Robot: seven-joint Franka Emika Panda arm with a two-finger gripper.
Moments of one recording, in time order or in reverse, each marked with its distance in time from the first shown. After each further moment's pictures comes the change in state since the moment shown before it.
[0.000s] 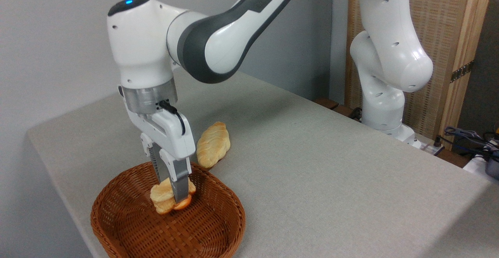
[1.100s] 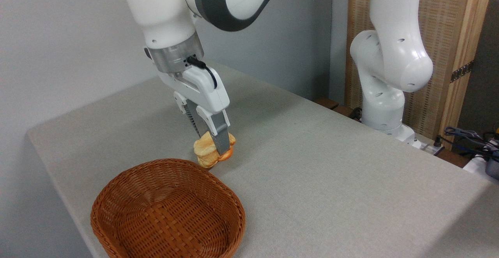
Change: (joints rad) arm -0.001 -0.183 -0.026 -0.056 0.000 -0.356 -0.003
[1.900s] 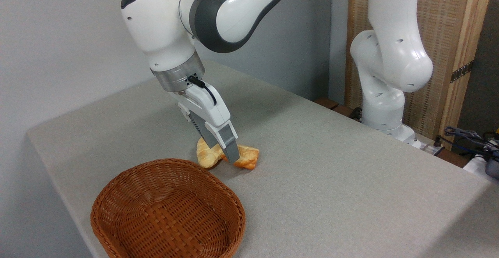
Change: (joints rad) arm -0.012 0.036 -0.021 -0.042 0.000 -0.001 0.000
